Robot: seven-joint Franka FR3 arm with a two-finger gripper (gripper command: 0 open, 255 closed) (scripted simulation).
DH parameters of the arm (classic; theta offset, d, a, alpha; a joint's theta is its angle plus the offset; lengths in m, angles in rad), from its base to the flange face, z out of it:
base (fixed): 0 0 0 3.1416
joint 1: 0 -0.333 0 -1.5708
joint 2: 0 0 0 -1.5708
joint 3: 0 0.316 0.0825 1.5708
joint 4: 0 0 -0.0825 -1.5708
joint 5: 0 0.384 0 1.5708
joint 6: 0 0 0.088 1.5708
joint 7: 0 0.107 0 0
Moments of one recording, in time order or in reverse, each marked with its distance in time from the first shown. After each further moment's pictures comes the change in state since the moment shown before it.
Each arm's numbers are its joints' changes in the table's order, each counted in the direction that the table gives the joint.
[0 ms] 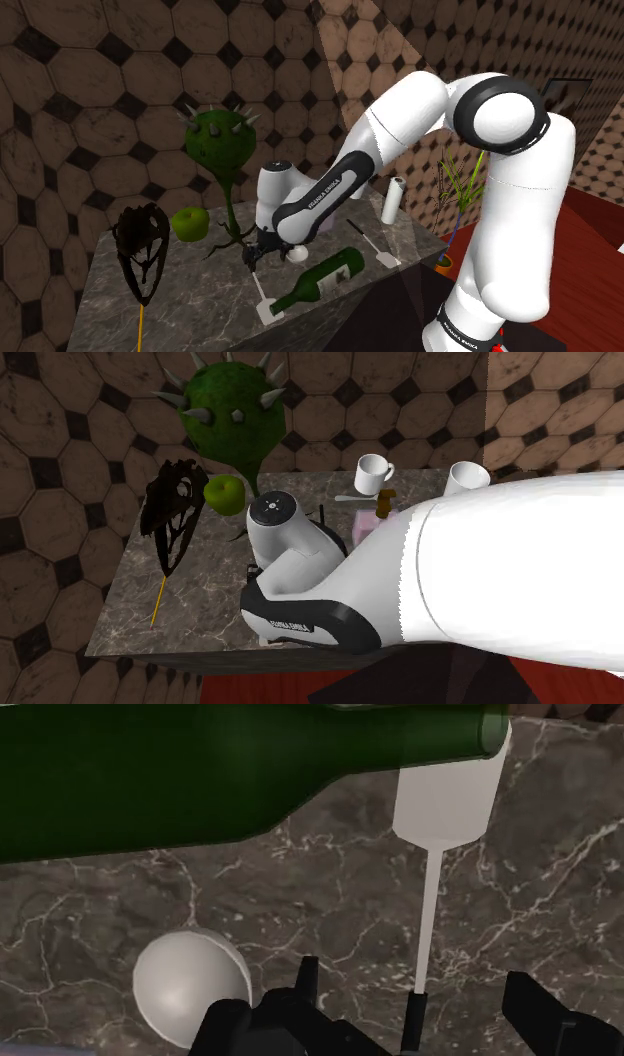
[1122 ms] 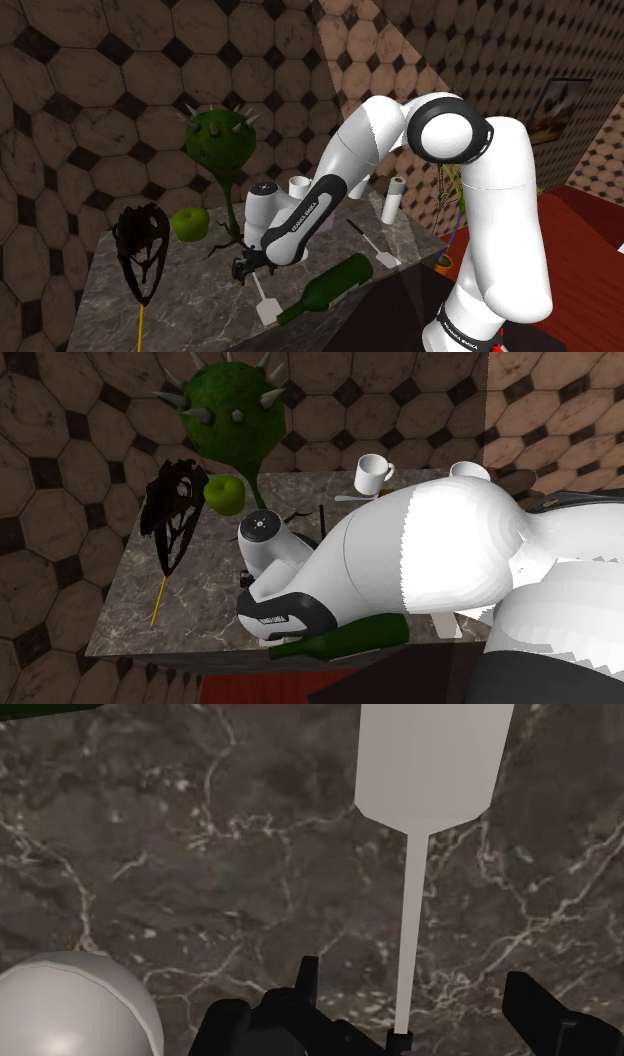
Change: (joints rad) arm -0.049 -0.217 -0.035 0.115 -0.069 0.109 0.087
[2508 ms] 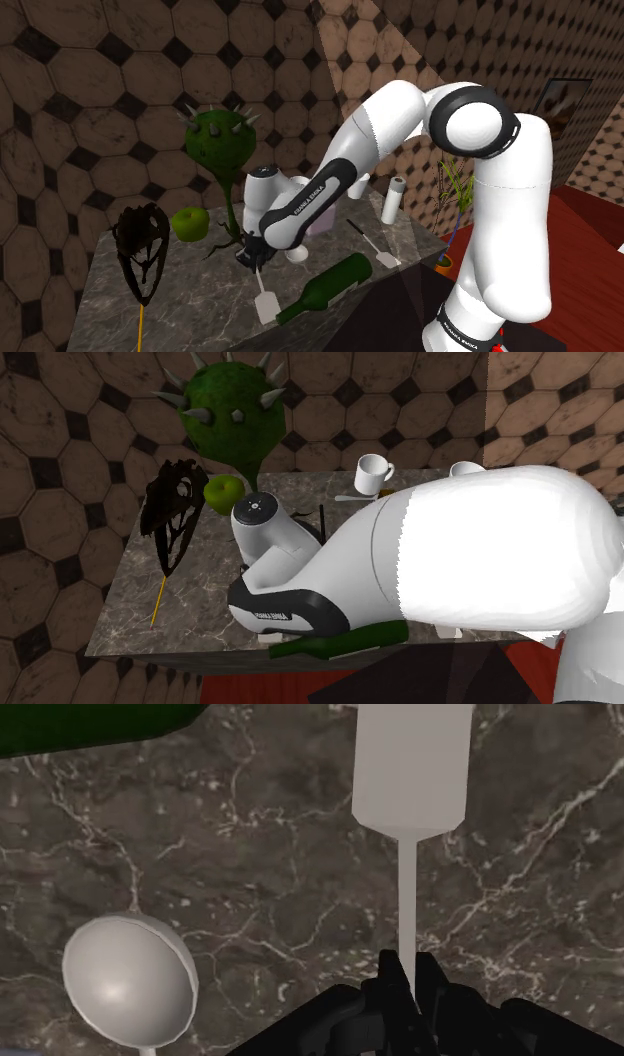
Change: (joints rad) arm 0.018 0.106 0.023 -0.005 0.033 -0.100 -0.024
